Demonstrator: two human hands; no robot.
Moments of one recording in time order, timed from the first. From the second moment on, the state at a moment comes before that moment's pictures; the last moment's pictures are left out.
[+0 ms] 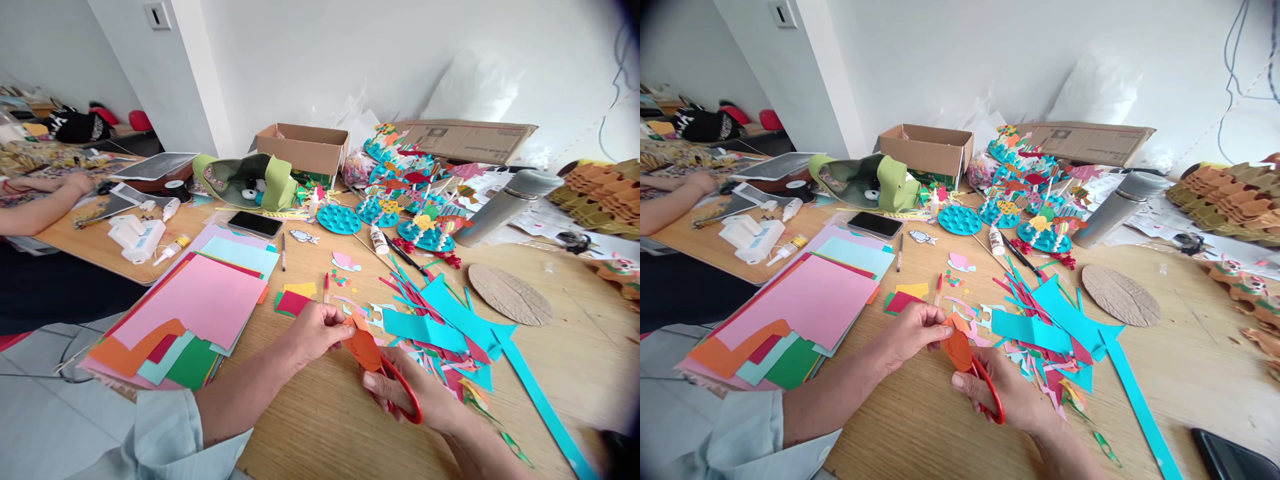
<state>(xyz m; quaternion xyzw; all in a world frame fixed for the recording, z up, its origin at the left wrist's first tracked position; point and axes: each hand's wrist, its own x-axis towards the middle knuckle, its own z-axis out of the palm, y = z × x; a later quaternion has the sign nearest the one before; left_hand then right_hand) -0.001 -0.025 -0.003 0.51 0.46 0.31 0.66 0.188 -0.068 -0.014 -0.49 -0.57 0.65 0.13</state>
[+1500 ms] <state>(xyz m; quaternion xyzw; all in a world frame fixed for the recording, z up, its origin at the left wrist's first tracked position) -0.001 -0.023 -0.004 0.51 0.47 0.30 0.66 0.188 -0.066 -0.012 -0.47 -0.59 0.65 0.12</state>
